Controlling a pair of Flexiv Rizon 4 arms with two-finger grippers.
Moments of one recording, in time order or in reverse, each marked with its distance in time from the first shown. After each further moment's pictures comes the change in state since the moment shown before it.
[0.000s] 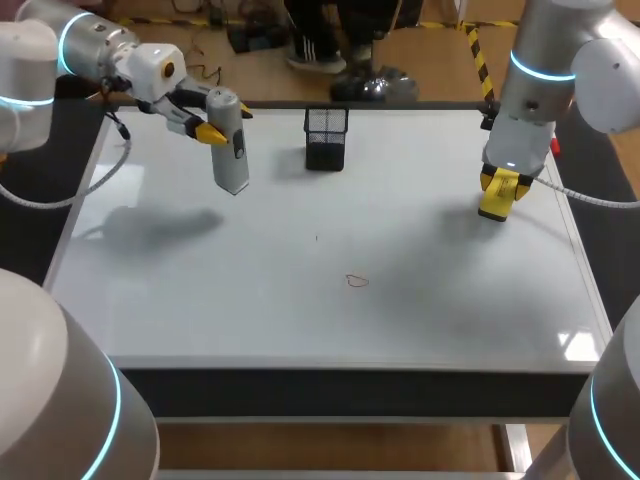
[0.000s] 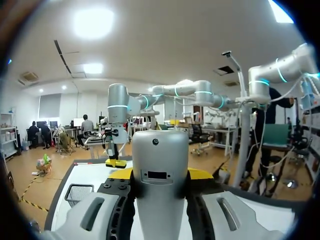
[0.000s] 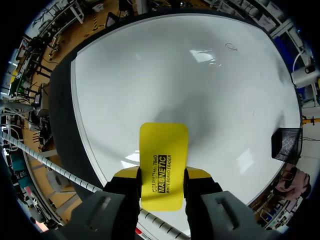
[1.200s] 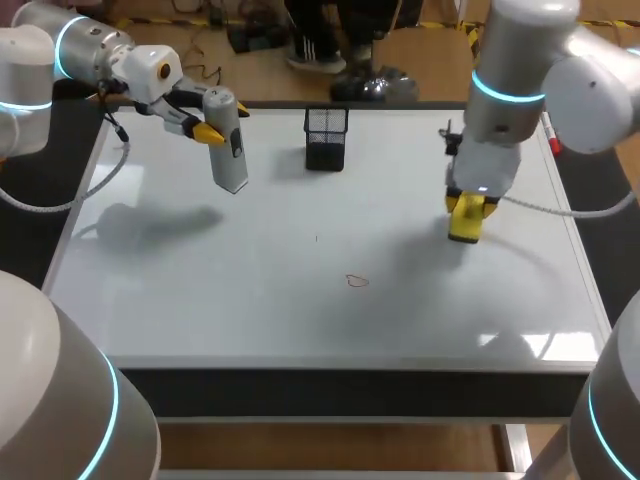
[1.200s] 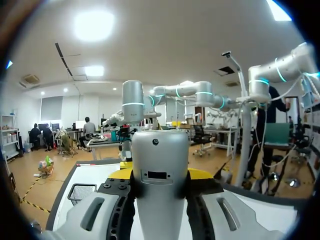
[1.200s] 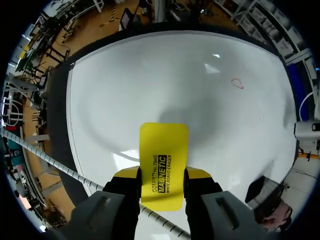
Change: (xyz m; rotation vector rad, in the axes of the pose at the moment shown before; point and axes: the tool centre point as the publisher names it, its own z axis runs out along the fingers) left arm -0.002 0.002 -0.005 0.015 -0.014 0.013; right arm -0.044 0.089 -0.006 -0.006 0.003 -0.214
